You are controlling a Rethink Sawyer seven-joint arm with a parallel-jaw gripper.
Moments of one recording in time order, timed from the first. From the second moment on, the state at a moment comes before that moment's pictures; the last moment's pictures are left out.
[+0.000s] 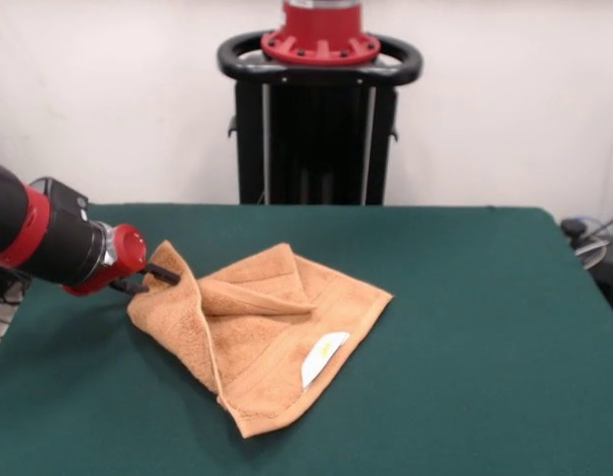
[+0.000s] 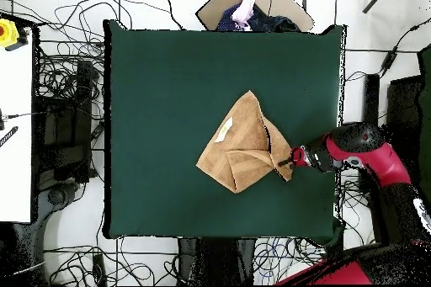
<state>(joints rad) -0.98 -0.14 0.37 1.20 -0.22 1.34 1.13</state>
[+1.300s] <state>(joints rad) -0.81 -0.38 0.36 1.21 -0.36 0.96 1.13</state>
